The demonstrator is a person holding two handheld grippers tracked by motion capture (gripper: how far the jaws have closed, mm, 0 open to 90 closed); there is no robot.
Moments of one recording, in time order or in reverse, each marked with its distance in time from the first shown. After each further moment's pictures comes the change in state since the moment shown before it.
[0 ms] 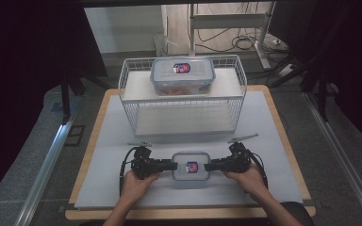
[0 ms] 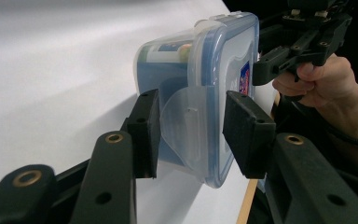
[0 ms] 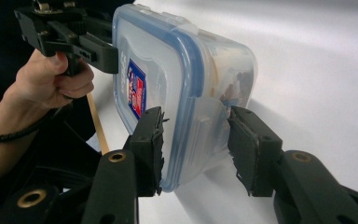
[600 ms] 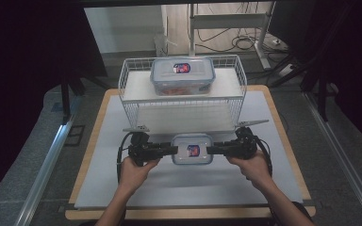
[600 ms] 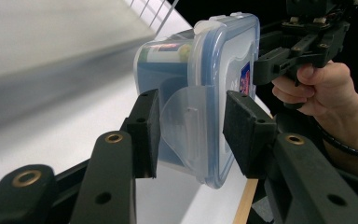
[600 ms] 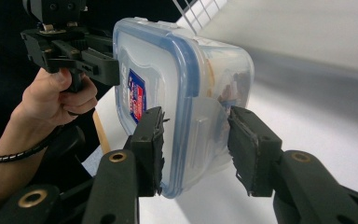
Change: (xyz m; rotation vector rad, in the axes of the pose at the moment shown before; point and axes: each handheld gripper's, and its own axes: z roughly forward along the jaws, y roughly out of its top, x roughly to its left) left arm -0.035 0.050 -0.024 -0.089 0.033 0.124; right arm 0.029 0.043 -0.033 -0.126 -0.021 -0.080
